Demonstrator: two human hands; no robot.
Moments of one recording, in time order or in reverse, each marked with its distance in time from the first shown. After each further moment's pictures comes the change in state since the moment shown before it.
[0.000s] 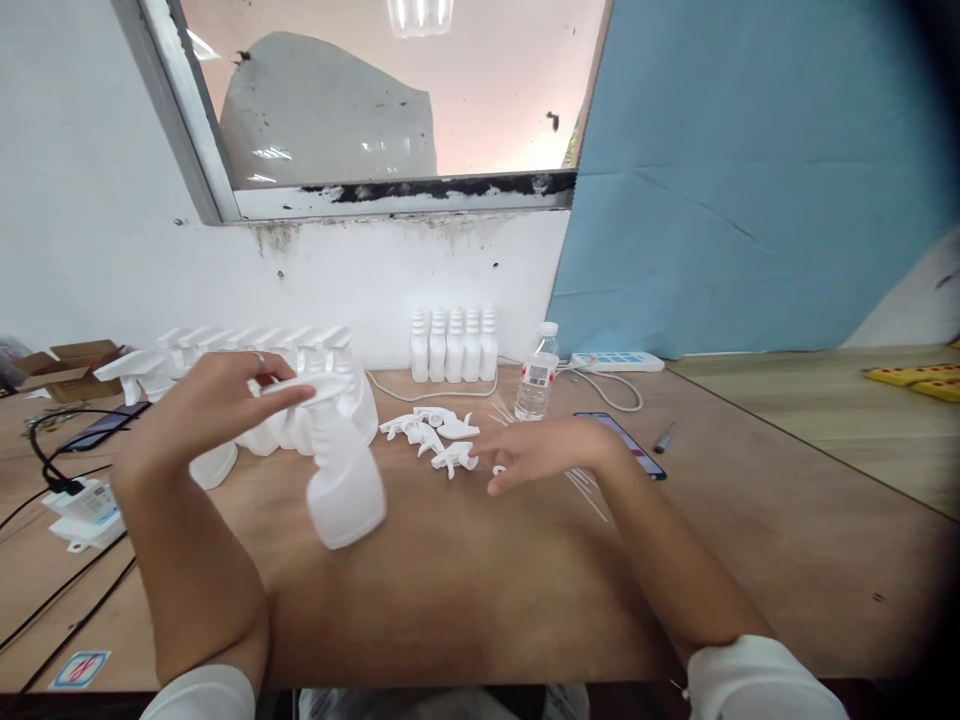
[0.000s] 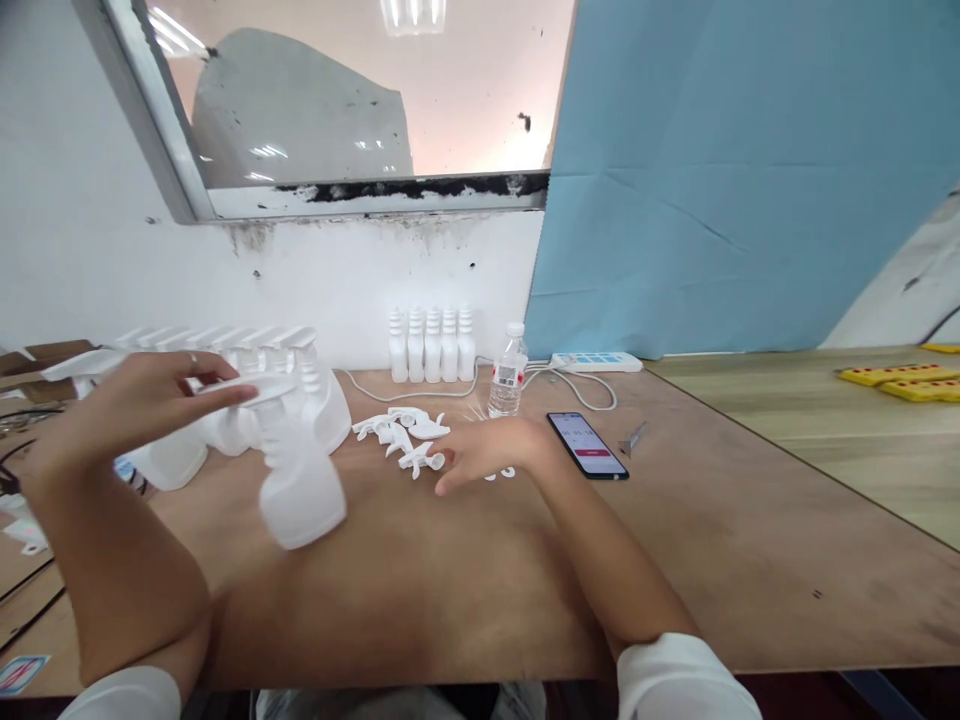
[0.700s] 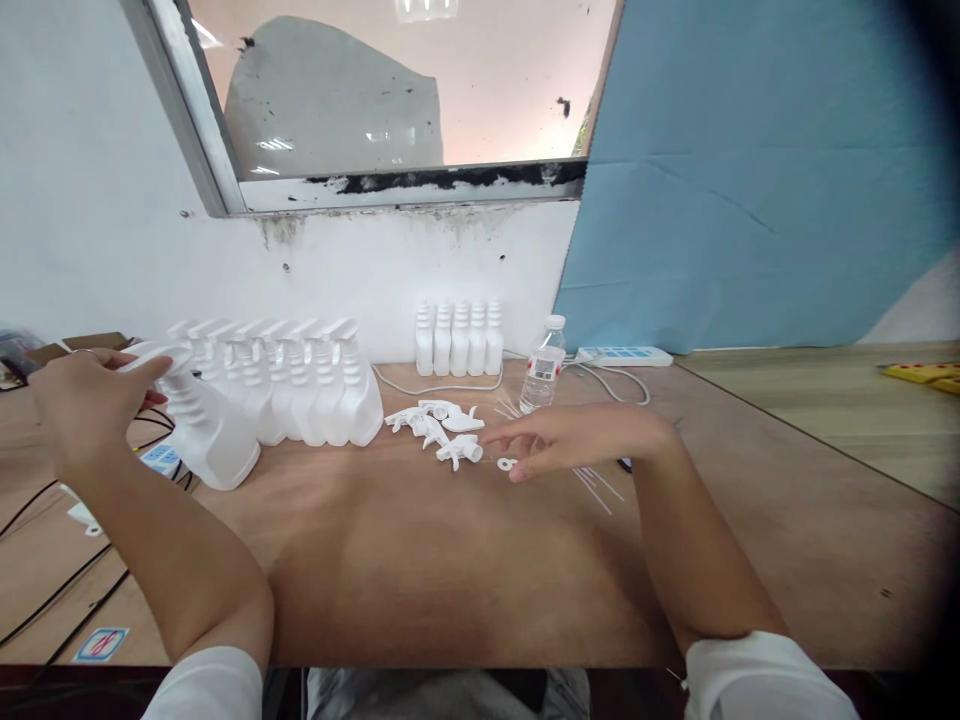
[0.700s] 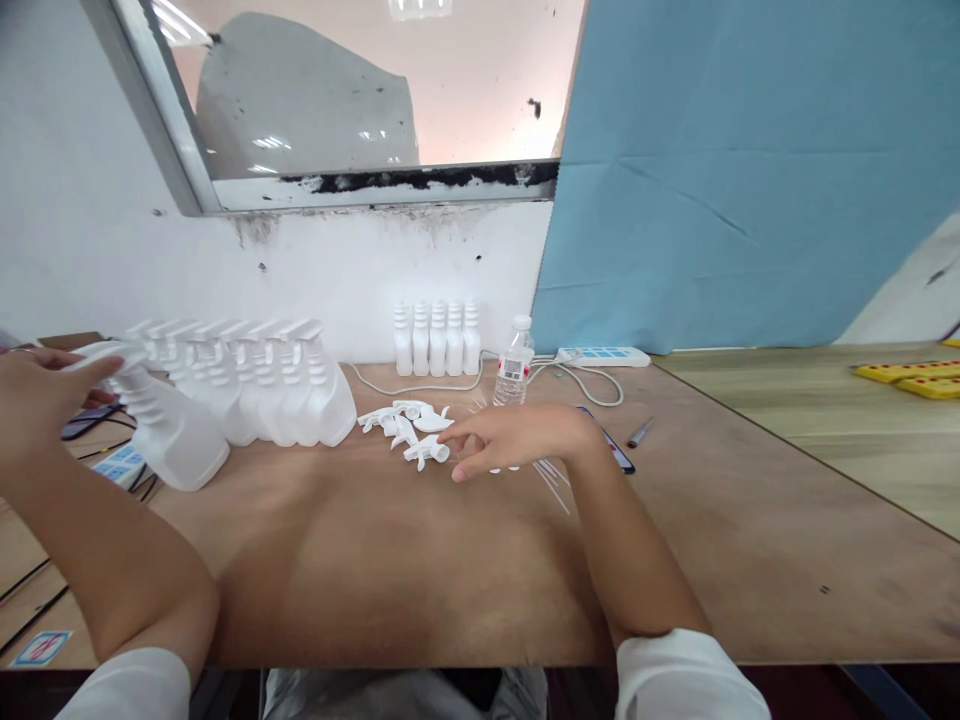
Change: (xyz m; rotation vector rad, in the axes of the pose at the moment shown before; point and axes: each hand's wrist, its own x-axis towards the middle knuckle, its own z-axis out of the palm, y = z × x) left_hand -0.032 -0.064 -0.016 -0.094 0.394 -0.691; right_hand -0.030 -0.017 -0.017 0.102 -0.085 0.114
